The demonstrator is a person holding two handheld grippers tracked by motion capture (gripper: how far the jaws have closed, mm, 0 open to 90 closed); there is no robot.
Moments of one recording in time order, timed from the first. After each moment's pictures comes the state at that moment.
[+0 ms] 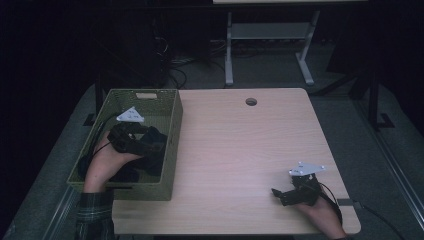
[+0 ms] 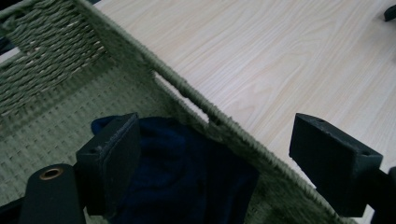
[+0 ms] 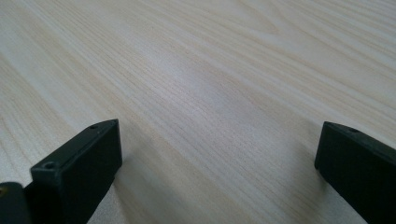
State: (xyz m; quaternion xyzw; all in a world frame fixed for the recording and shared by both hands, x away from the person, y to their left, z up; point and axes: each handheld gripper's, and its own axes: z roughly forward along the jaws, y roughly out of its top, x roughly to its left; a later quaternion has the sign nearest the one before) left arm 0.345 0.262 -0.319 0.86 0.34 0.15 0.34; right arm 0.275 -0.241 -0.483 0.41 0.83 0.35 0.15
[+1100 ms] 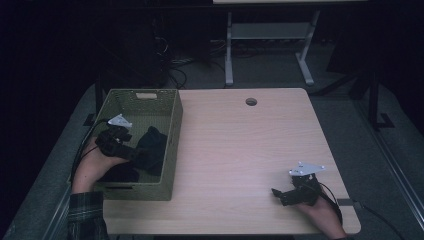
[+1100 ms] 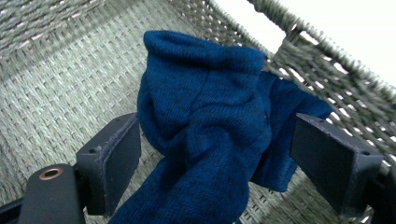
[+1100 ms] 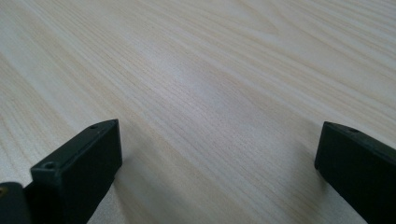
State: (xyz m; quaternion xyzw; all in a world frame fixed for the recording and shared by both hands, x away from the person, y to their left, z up) left arm 0.354 0.303 -0.348 0.87 0.39 0.14 0.27; right arm 0.274 -0.240 -0.483 0.41 0.83 0.35 0.15
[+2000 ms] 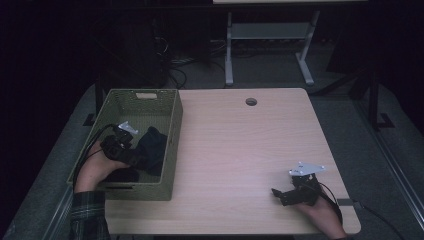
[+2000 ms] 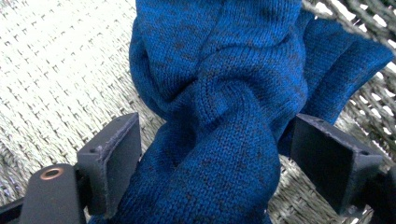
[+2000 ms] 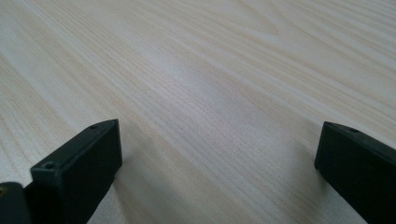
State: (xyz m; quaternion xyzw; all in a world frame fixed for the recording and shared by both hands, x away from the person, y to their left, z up) left arm 0.362 0.301 -0.375 0.89 0.40 0.11 0.20; right arm 0.274 -0.240 -0.483 0.41 0.83 0.35 0.15
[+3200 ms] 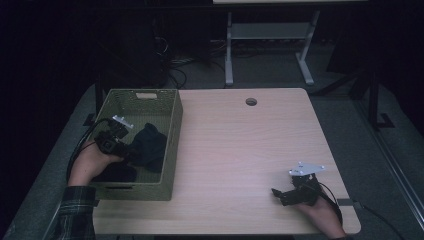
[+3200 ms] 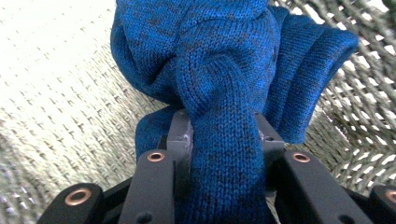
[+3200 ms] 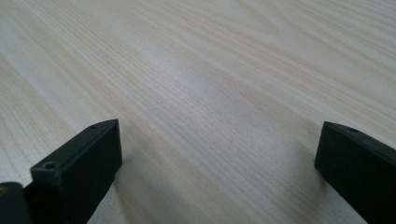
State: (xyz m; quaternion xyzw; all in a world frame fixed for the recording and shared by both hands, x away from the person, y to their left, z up) left arm 0.368 0.310 -0.346 0.89 0.40 0.06 0.19; right arm 0.274 -0.240 -0.483 0.41 0.83 0.35 0.15
